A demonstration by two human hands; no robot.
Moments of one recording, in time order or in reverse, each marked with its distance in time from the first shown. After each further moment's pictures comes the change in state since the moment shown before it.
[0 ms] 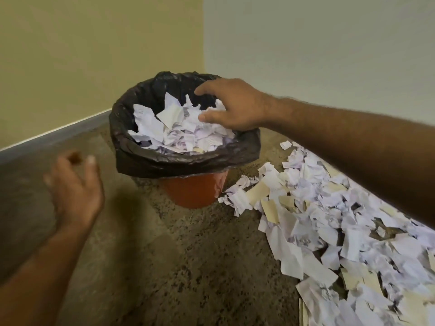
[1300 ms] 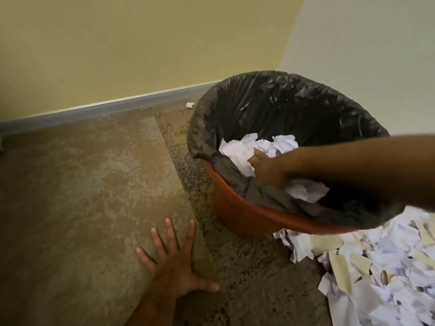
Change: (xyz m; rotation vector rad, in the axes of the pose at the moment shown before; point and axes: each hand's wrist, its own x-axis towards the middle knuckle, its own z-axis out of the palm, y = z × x) left_hand -0.082 -0.068 0.074 0.558 -1.147 -0.297; right_hand 0.097 -0.028 0.139 -0.458 -0.934 -0.075
